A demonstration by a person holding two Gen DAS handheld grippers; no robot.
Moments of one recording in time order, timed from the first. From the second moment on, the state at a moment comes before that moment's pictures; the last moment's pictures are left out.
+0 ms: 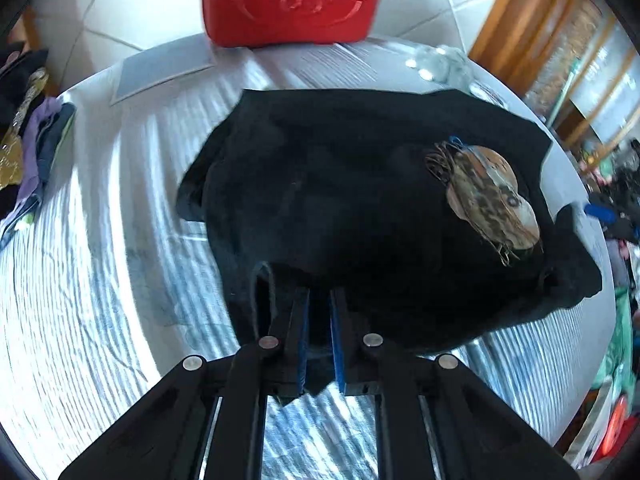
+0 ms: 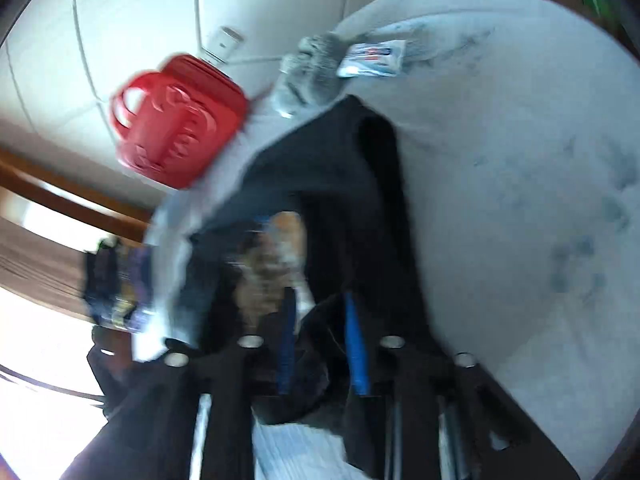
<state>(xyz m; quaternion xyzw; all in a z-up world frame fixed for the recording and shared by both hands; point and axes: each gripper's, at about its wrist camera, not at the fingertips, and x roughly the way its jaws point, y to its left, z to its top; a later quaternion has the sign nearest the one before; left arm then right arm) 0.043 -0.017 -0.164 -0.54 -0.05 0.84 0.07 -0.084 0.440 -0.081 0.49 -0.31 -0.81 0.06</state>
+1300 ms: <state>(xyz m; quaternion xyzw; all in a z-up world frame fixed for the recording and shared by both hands) 0.088 -0.021 -0.146 -0.52 -0.07 0.85 -0.03 0.002 0.432 -0.104 0.58 -0.25 -0.72 0.28</state>
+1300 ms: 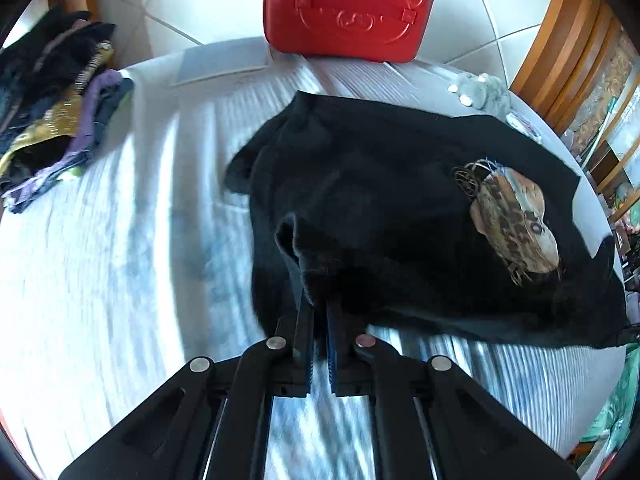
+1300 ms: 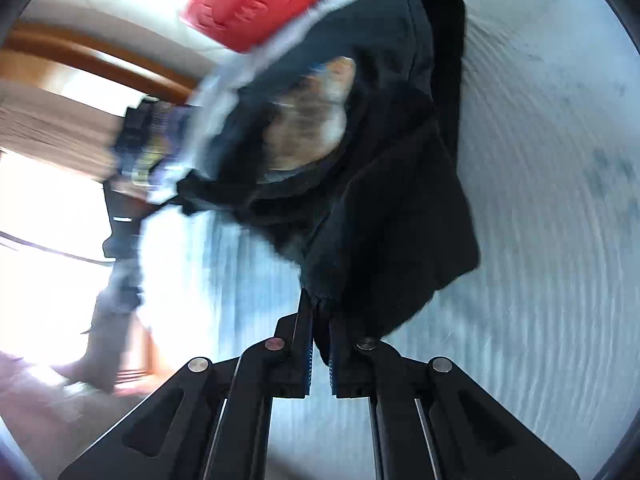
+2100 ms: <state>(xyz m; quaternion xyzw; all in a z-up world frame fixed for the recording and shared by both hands) 0.024 -0.053 -0.103 -0.52 -0.02 0.85 0.01 -0.042 0.470 -0.018 0.59 -0.13 -0.79 0.14</state>
